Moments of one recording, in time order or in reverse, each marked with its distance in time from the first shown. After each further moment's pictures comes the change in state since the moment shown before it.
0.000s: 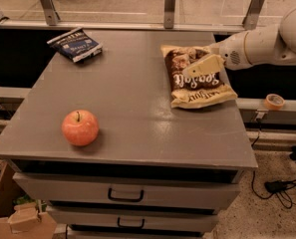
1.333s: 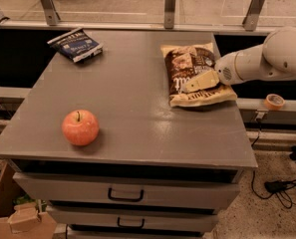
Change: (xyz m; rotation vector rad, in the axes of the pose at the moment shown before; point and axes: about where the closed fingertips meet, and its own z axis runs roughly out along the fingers) arm 0.065 -0.020 0.034 0.084 0.105 0.125
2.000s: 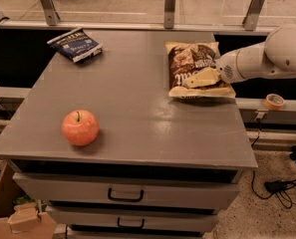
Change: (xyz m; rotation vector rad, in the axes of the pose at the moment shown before) arm -0.006 0.000 -0.005 0.005 -0.007 -0.005
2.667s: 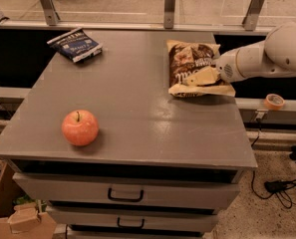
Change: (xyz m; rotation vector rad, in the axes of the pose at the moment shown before) arm -0.003 0.000 -0.002 0.000 0.000 0.000
